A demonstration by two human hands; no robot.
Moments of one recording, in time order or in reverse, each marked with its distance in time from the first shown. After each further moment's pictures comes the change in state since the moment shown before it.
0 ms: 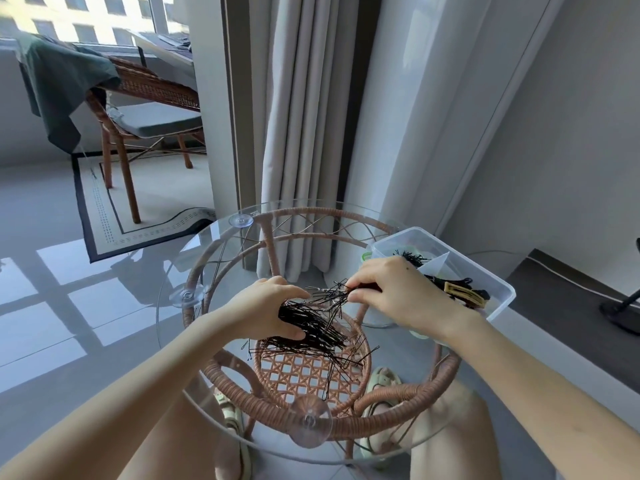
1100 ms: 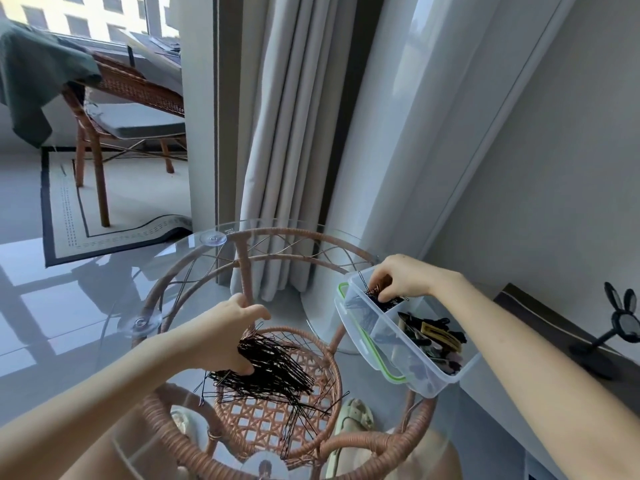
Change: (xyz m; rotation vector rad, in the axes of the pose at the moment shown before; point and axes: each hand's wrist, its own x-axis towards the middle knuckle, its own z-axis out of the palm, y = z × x) left_hand 0.012 -0.001 -0.011 0.060 -0.071 -0.053; right_hand 0.074 0.118 -0.048 -0.284 -0.409 0.268
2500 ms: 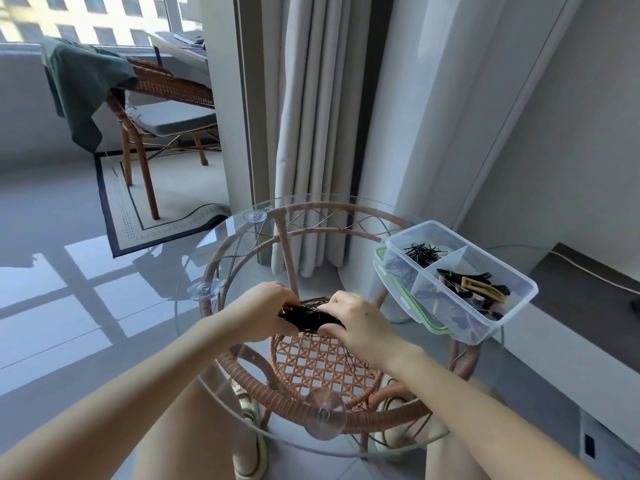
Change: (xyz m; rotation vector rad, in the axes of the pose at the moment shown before) left_hand -0.027 -0.001 0.012 0.009 0.052 0.010; right_hand -0.041 -0.132 0.134 0.228 0.375 -0.300
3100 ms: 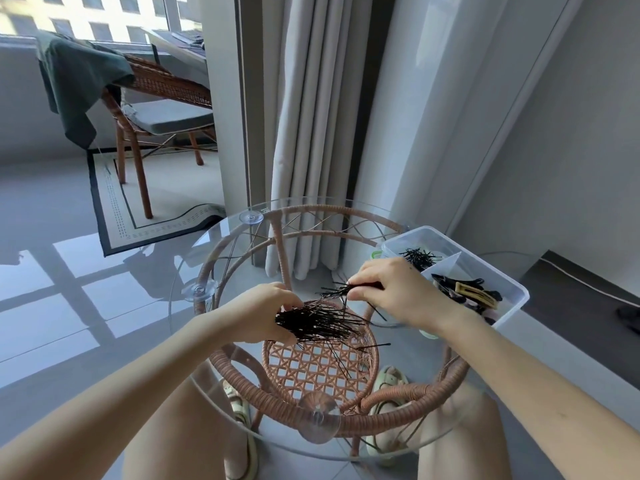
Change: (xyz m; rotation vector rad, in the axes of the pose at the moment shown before) left_hand -0.001 -0.003 -0.002 -0.054 -0.023 0.076; right_hand -0.001 0.003 -0.083 0.185 0.045 0.006
